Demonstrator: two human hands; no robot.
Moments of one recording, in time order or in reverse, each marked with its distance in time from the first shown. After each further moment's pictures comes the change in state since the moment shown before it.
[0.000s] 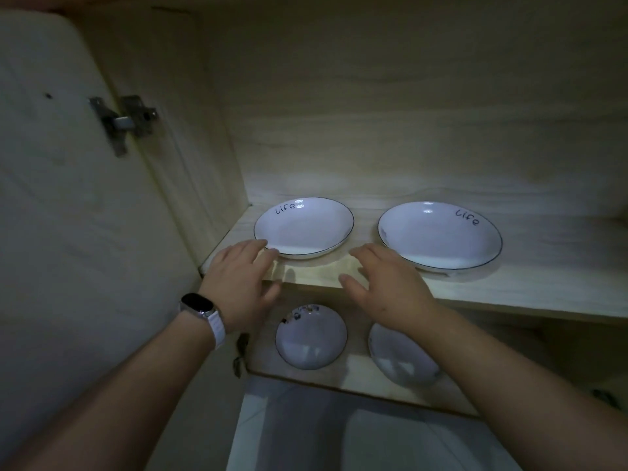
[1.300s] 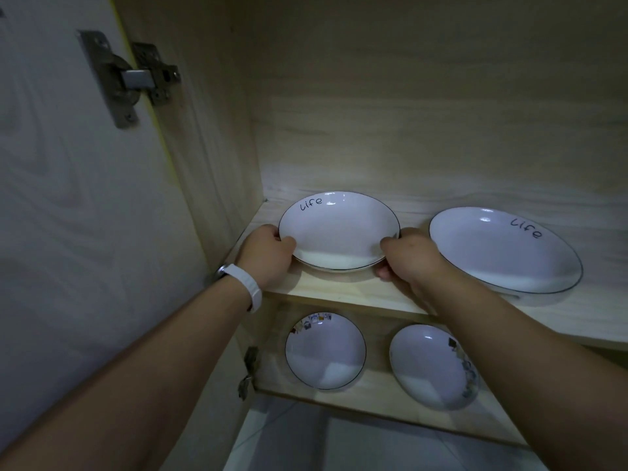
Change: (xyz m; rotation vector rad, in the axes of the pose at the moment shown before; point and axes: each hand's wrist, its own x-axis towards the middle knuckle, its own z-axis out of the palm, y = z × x) left_hand 0.077 -0.050 0.042 -0.941 -0.149 -0.624; right_hand 0.102 -0.028 0.032 0.671 -0.010 0.714
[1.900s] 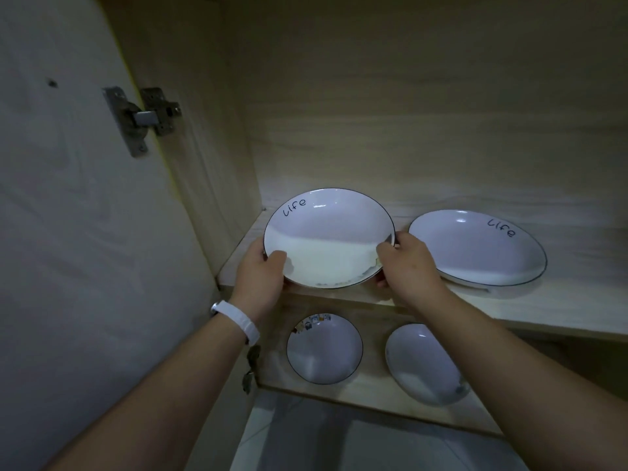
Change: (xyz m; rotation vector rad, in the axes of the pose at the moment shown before) left_hand -0.070 0.017 0.010 -0.425 0.094 0.040; right_hand -0.043 0.012 -0.028 0.095 0.031 -0.234
